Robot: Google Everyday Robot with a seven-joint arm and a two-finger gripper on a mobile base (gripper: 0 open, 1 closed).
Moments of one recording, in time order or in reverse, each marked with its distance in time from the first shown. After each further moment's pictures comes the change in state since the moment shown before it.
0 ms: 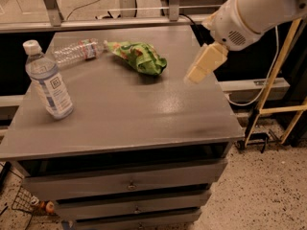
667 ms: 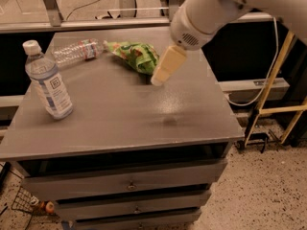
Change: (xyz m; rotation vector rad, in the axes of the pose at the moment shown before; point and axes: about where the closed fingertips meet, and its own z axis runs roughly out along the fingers) arm -0.053 0.007 0.059 0.003 0.044 -0.050
